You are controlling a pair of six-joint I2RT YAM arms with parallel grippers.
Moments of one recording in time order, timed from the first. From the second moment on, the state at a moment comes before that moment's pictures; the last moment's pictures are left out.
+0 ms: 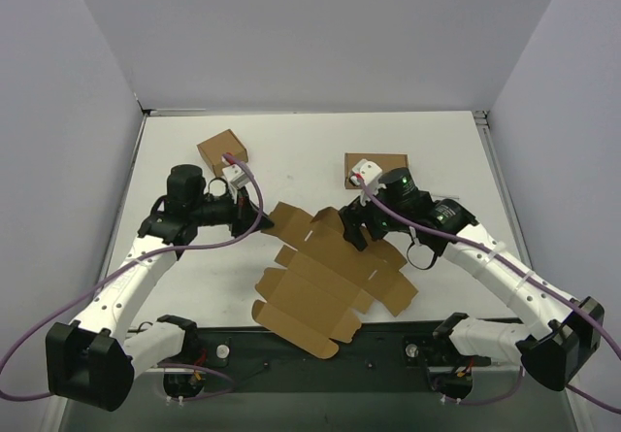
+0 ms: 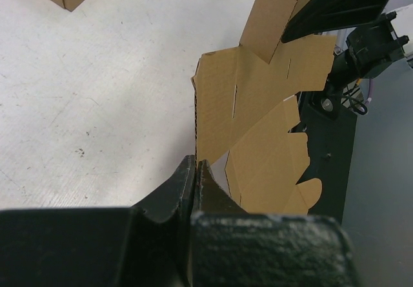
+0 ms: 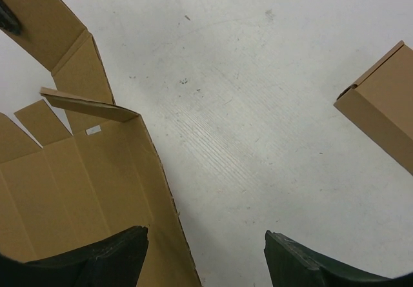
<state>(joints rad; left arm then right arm) -0.27 1.08 0.82 -0.27 0.94 0.03 0.67 1.15 1.05 -0.65 -0.12 -0.08</state>
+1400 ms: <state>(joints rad) -0.54 1.29 0.78 -0.20 0.48 0.02 0.78 1.26 1.01 -0.65 0.06 -0.03</state>
